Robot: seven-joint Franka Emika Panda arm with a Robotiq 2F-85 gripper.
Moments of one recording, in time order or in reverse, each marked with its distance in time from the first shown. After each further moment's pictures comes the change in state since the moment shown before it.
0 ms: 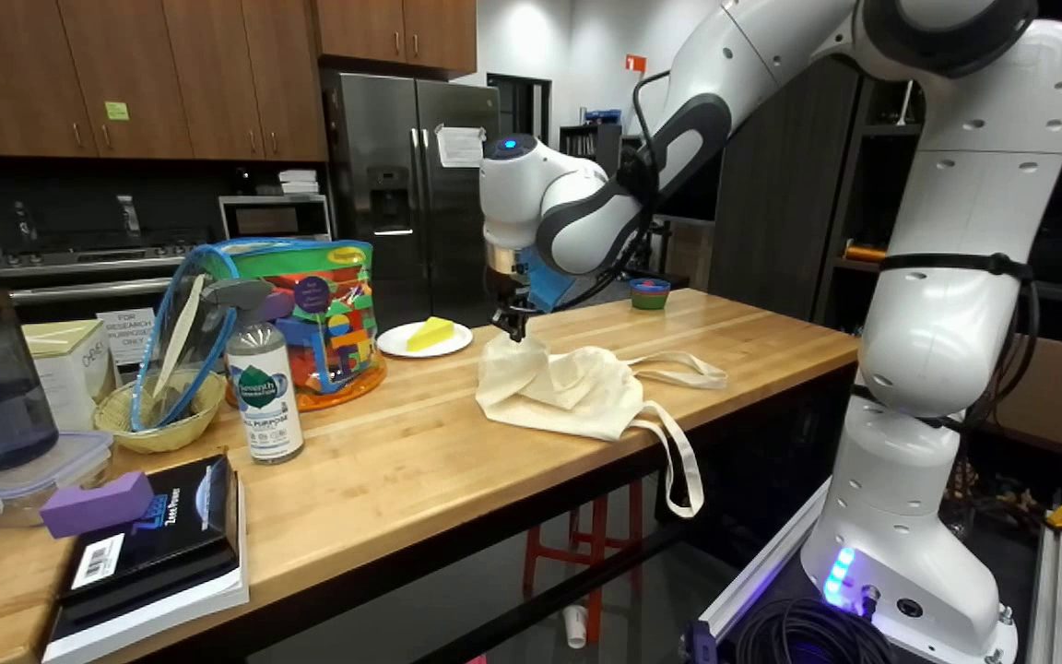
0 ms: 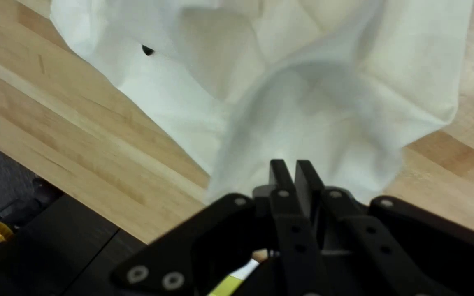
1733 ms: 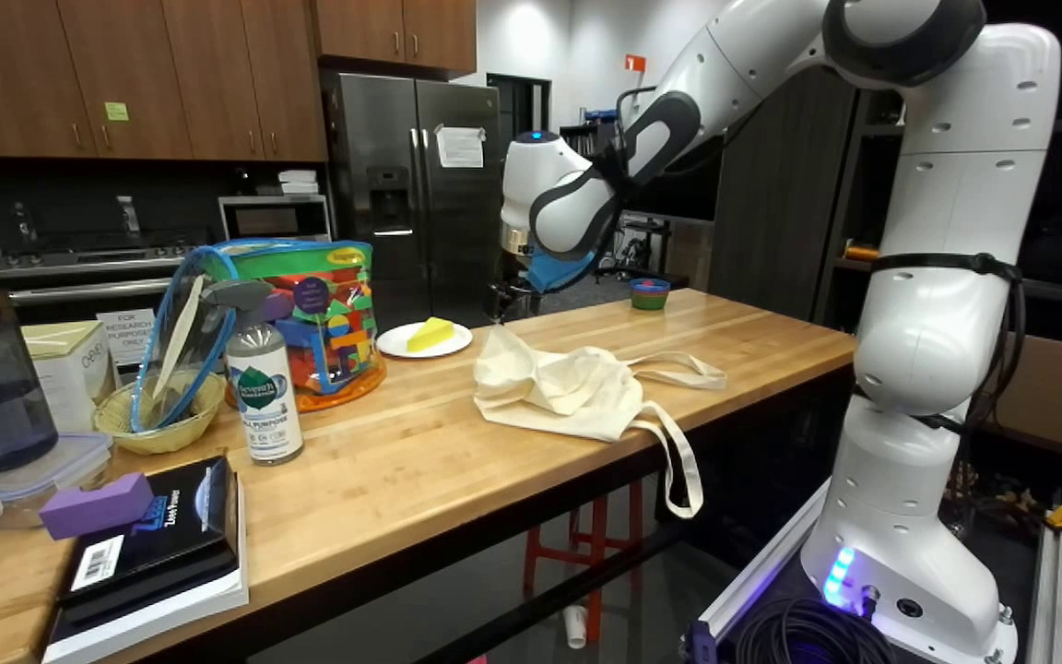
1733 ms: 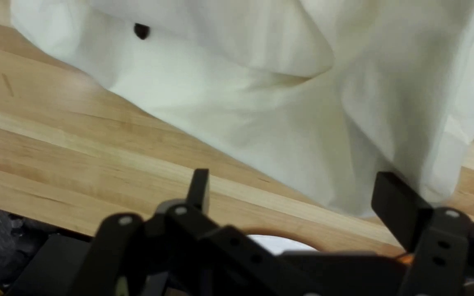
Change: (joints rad) arm -0.057 0.063 -0.087 0.059 0.255 0.138 -0.136
